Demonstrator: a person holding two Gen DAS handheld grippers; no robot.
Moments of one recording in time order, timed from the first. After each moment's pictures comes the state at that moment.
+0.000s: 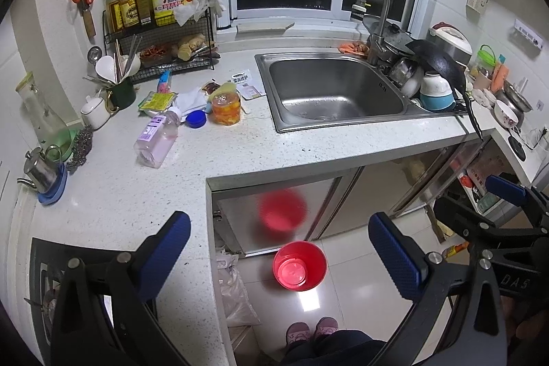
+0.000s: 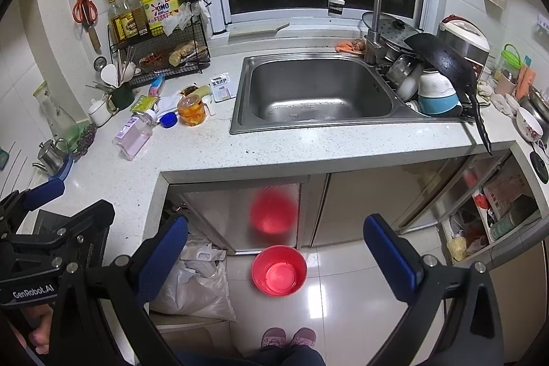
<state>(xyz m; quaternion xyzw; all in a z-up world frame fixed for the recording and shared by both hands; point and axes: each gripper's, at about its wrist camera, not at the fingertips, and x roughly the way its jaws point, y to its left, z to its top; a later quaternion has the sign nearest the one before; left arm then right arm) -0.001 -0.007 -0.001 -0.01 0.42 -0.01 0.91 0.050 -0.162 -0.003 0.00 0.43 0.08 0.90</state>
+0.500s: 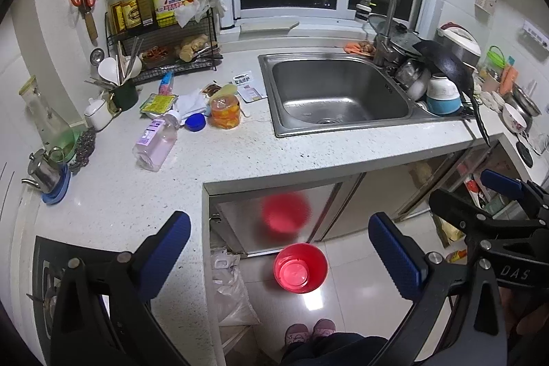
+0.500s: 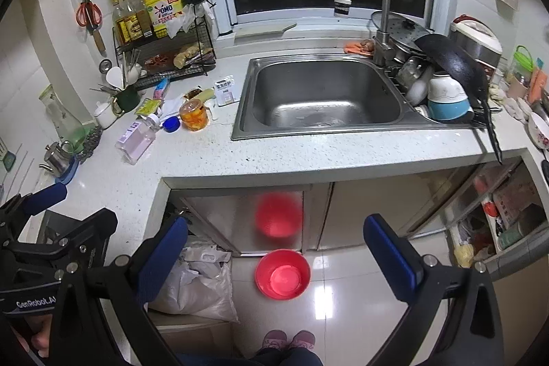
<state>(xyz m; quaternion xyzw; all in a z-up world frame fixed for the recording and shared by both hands) 0.016 -0.023 0.001 -0.01 0.42 0.01 0.91 0.070 -0.175 -0.006 0.01 0.43 0.12 0.90</state>
